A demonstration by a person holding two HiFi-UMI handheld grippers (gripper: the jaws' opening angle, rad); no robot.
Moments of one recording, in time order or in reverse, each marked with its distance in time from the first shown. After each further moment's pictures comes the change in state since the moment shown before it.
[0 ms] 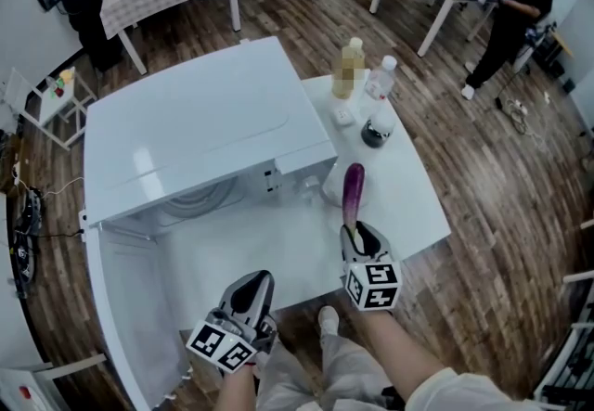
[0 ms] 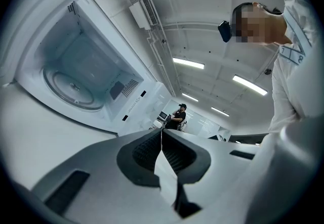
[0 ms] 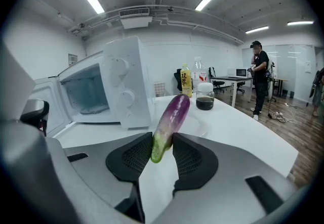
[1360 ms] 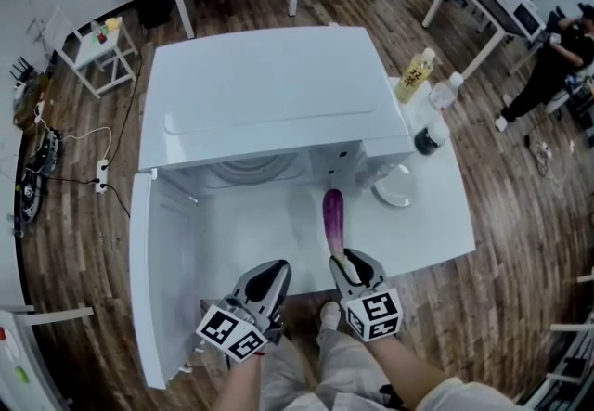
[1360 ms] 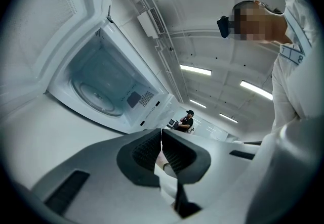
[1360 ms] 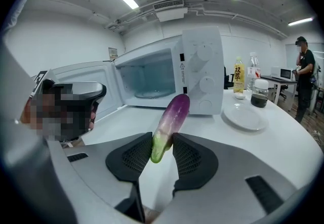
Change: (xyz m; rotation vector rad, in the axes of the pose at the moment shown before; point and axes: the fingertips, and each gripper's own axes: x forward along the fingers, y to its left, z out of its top) left arm -0.059 0.025 0.010 -0.037 -0.079 0.089; right arm -0.039 0.149 -0.044 -0.198 0.080 0.390
